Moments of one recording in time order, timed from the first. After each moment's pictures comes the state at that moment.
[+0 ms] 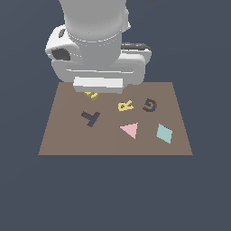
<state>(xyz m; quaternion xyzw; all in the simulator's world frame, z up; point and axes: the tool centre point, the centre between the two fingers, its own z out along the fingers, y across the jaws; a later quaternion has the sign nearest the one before) -0.016 -0.034 0.143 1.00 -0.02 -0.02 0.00</state>
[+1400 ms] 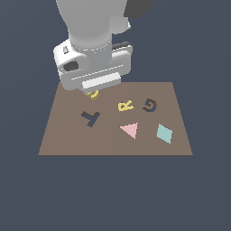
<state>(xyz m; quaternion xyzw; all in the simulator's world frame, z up) -0.058 -0.053 0.099 0.98 0.18 -0.01 0.00</state>
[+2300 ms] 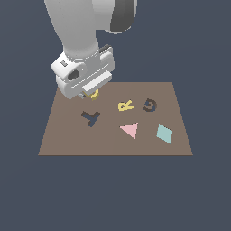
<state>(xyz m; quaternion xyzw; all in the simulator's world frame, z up) -0.086 -0.087 0.056 0.93 0.37 0.00 0.00</state>
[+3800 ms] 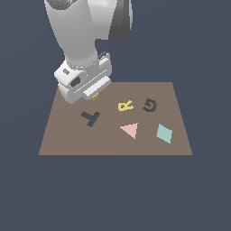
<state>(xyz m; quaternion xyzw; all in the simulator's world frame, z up) -0.088 -0.093 0.031 0.92 0.39 0.00 0.00</state>
